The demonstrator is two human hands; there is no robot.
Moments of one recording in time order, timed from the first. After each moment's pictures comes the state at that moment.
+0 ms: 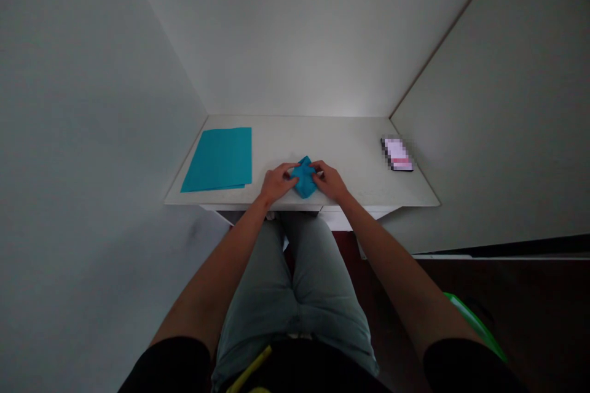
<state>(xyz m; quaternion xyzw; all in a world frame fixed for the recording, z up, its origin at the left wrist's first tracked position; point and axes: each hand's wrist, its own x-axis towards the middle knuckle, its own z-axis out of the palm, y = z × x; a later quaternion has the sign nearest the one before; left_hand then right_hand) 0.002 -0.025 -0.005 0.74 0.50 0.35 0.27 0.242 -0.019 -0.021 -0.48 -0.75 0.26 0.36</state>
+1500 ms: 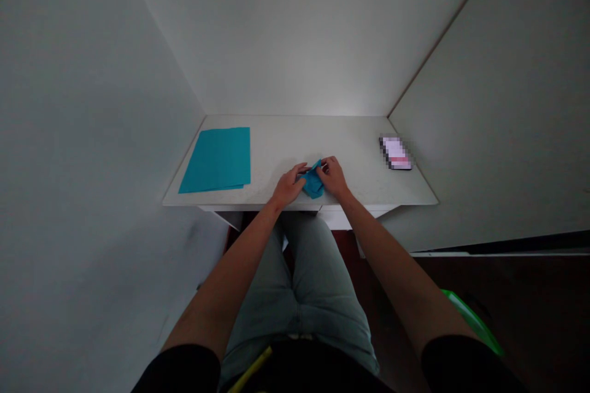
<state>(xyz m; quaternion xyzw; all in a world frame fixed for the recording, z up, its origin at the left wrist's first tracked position) 0.042 -0.028 -0.023 0.70 0.44 0.40 0.40 0.247 -0.001 -0.037 -0.55 -0.68 0.21 0.45</state>
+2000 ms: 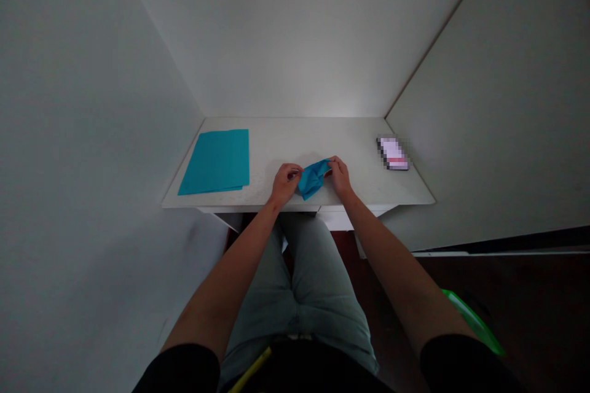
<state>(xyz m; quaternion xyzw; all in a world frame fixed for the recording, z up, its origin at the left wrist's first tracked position) 0.043 -0.027 -0.018 0.65 0.48 0.47 0.36 0.258 -0.005 -0.024 -0.52 -0.54 0.38 0.54</state>
